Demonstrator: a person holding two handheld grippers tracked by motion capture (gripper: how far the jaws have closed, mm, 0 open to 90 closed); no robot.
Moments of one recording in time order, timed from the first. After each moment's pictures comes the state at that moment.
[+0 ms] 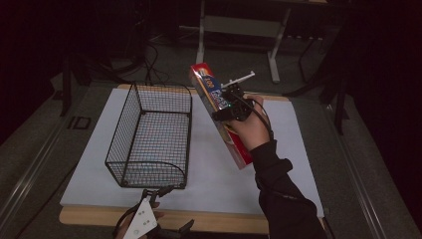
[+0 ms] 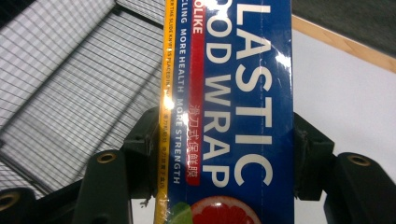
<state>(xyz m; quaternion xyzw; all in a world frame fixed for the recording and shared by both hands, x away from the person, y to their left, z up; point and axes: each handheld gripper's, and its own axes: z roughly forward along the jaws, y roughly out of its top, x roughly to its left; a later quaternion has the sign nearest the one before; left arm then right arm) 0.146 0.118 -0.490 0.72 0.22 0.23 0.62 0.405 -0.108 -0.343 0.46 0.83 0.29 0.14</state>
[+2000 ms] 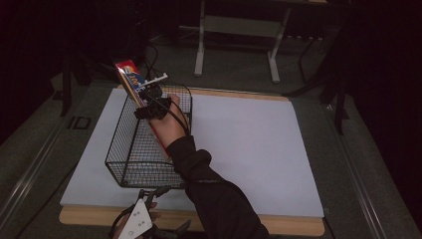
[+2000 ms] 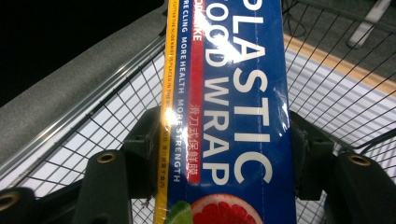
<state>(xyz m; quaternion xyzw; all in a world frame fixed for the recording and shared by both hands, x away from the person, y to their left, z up) 0.144 0.124 -0.487 0.71 0.23 0.23 0.63 0.411 0.090 -0.380 0.40 0.83 0.36 0.14</state>
